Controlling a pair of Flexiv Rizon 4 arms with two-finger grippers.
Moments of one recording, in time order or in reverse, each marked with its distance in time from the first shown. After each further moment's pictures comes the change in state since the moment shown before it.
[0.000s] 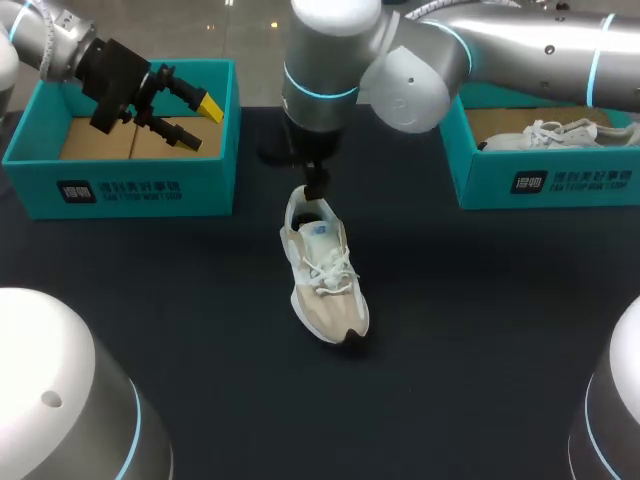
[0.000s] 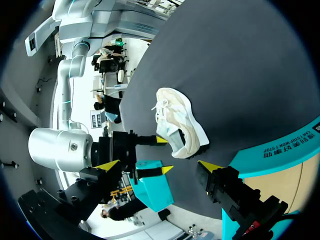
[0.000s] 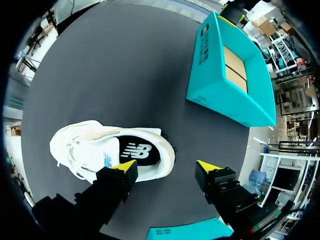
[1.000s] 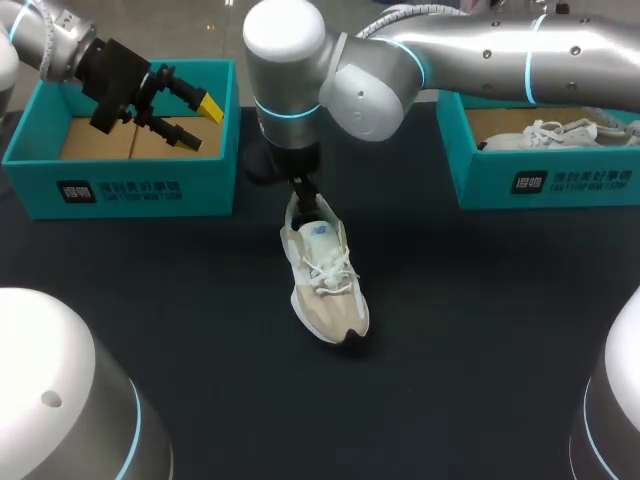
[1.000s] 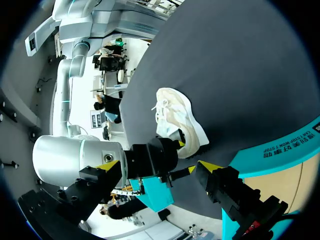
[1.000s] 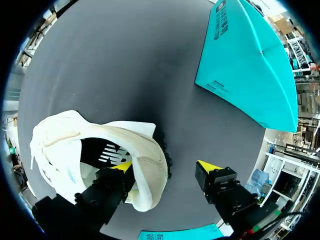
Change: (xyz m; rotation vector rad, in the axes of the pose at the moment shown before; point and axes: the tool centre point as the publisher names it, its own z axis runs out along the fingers) left arm 0.000 0.000 0.000 0.000 0.000 0.000; right arm -0.010 -0.002 0.068 0.105 0.084 -0.054
